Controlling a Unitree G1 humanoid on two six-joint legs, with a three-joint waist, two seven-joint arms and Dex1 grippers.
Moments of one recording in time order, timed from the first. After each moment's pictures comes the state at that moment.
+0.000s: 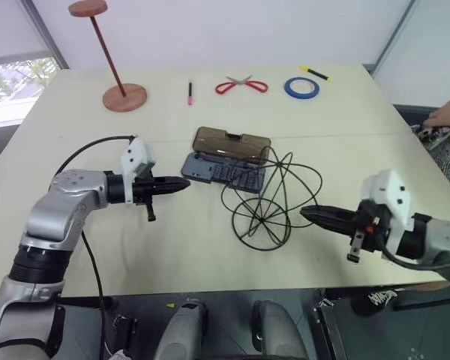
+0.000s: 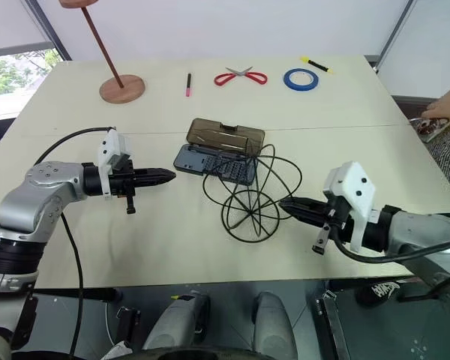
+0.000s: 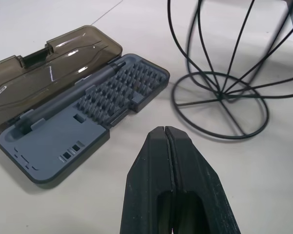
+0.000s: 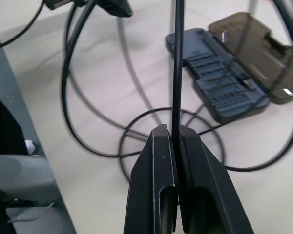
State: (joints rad) left arm -0.48 0.73 -0.02 -0.06 -0.46 0.52 -1.11; right arm 0.05 -0.96 -0.44 -0.76 0.90 0.84 0.72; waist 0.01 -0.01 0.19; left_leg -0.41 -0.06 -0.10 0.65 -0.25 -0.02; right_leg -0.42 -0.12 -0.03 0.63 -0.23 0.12
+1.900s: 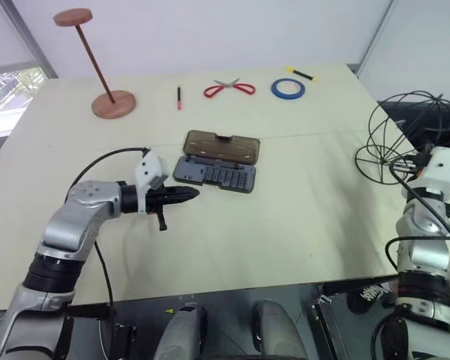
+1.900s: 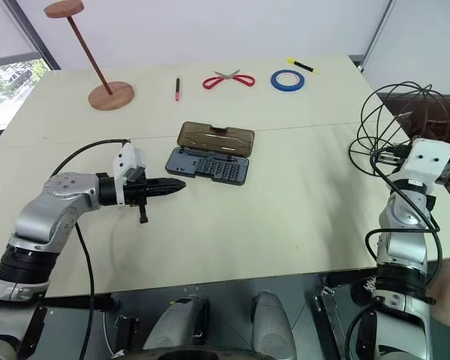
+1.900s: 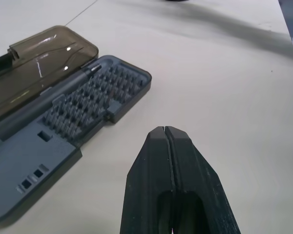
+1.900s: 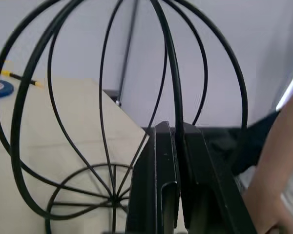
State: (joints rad) left arm -0.43 0.67 -0.07 -0.10 -0.42 0.49 -1.06; right arm -0.33 -0.47 -0.42 0.24 0.12 -0.02 -0.10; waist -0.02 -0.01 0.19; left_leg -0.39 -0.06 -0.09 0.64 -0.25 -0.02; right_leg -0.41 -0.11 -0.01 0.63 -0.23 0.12
